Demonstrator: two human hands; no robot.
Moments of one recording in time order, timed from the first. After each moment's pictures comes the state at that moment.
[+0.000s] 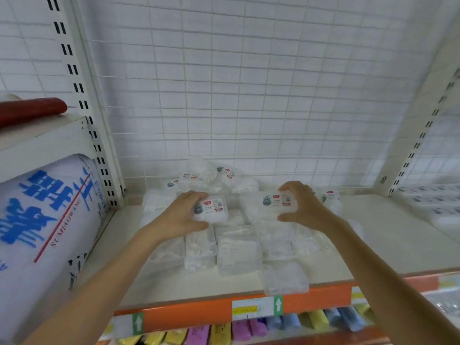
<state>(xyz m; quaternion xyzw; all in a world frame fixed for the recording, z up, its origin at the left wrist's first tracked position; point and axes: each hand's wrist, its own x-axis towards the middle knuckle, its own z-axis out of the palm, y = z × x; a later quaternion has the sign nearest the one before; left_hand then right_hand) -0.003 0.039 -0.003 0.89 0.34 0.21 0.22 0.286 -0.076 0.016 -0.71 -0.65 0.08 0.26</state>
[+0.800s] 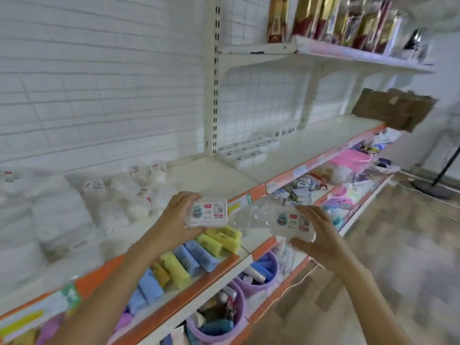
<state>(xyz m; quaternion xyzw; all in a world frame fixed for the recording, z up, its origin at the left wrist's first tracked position) 0.280 -0.197 -0.031 0.93 0.06 0.25 0.25 0.435 -0.488 -0.035 -0.86 -0.39 -0.09 0.33</state>
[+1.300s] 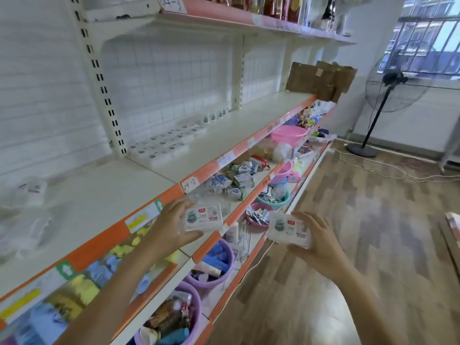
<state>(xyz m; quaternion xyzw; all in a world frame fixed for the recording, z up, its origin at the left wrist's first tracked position) 0.451 -0.324 -0.070 0.94 0.00 0.17 0.30 0.524 -0.646 -0.077 -0.90 -0.26 -0.09 0.33</state>
